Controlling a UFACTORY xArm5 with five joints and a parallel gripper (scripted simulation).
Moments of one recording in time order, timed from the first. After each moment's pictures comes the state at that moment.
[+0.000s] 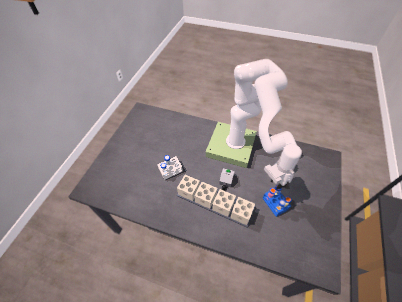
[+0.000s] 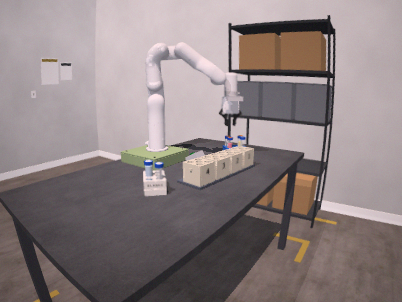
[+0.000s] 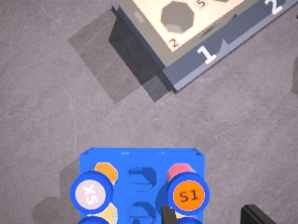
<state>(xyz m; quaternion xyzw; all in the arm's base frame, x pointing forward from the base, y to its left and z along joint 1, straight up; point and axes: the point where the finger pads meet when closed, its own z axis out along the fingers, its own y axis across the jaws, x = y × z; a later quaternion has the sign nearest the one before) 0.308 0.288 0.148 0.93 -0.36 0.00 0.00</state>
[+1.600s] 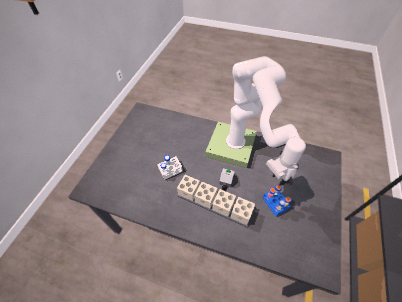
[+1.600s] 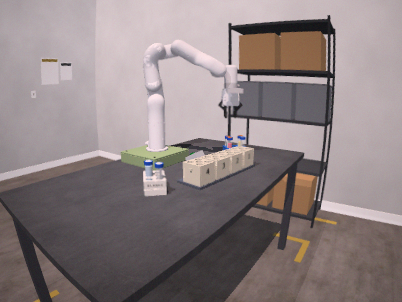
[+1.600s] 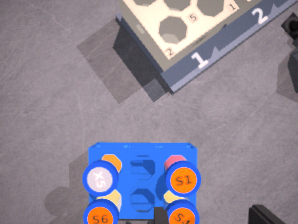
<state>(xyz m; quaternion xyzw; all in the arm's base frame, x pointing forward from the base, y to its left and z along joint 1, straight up) 0.306 0.289 0.193 0.93 -0.36 0.00 0.00</state>
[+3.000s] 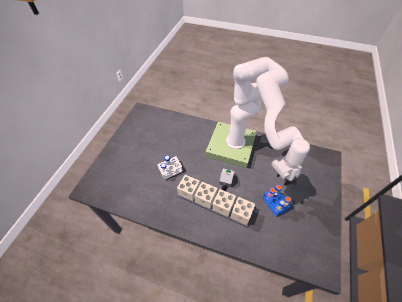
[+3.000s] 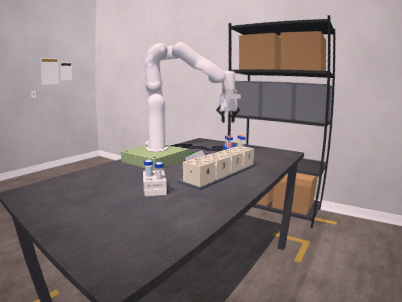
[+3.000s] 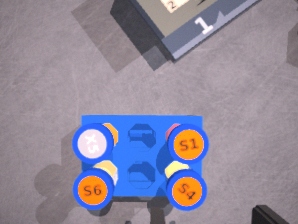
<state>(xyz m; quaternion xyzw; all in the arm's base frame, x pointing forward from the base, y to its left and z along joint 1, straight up) 0.278 0.315 0.160 0.93 -0.36 0.00 0.00</state>
